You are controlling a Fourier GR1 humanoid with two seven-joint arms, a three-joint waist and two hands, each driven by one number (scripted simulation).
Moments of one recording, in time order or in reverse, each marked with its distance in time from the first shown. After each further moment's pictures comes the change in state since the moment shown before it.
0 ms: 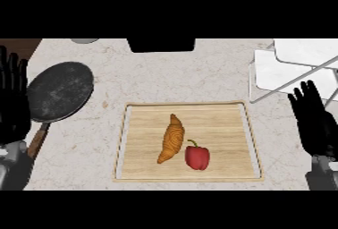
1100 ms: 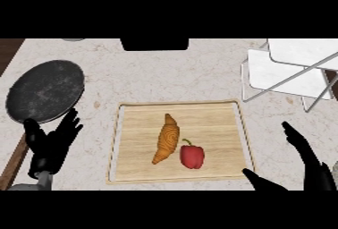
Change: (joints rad) left arm 0.196 -0.010 -0.157 0.273 0.097 -0.218 0.305; right arm 0.314 -0.188 0.450 -0.539 0.939 -0.398 0.537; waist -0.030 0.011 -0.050
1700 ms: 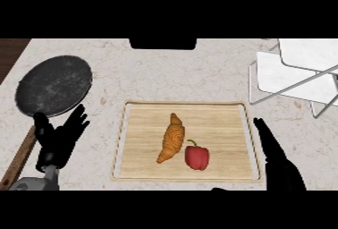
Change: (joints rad) left arm -0.047 -0.015 -0.021 0.019 -0.013 -0.019 0.022; right arm -0.207 0.165 0.199 -0.129 0.364 0.340 0.538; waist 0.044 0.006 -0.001
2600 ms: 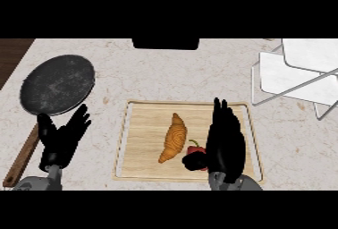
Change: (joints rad) left arm -0.004 -0.018 0.000 0.015 -0.013 -0.013 -0.026; right arm -0.278 0.339 -0.041 0.454 0.197 0.227 0.125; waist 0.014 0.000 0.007
